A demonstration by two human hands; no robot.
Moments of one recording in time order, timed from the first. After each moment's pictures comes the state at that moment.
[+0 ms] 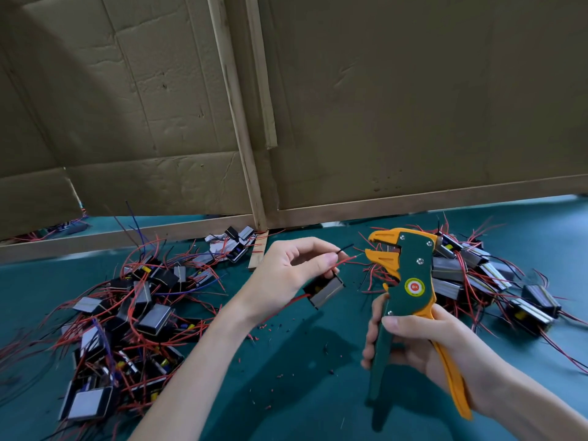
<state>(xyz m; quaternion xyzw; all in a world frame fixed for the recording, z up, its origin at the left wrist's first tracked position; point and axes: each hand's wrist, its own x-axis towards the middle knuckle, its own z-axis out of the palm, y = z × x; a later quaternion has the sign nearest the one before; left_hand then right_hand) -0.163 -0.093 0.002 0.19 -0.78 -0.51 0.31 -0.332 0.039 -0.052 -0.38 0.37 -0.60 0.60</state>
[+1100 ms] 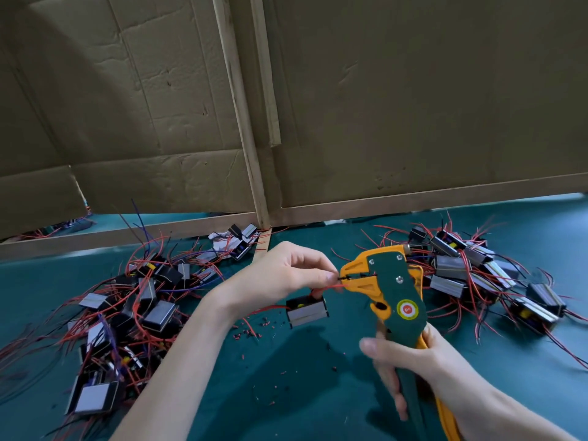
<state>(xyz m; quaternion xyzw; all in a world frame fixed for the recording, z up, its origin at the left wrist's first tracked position) -0.146 -0.095 0.023 0.19 -0.84 -0.48 0.15 -0.305 0.054 -0.055 -0.43 0.47 -0.55 0.53</state>
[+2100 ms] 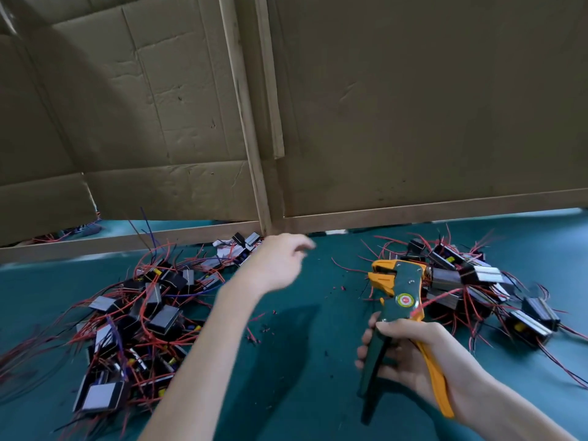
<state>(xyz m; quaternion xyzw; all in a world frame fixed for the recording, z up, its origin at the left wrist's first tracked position) -0.170 -0.126 0.025 0.41 -0.88 -0.17 0.14 -0.331 0.029 -0.075 -0.20 0.38 -0.61 0.66</state>
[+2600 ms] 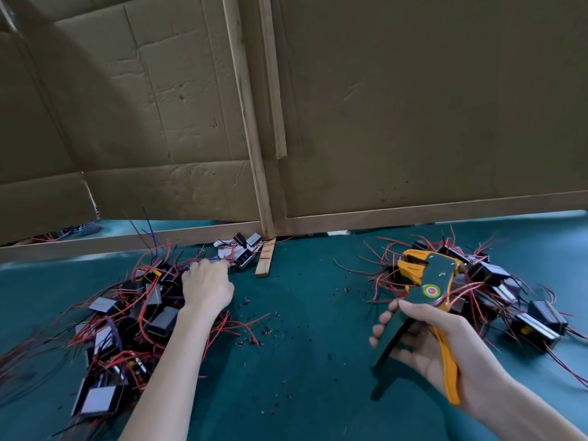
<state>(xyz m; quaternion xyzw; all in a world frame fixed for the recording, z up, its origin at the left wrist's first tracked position) -0.096 -0.196 -0.039 0.64 -0.77 0.05 0.05 -0.338 0.035 -0.063 -0.20 0.37 -0.70 0.58</state>
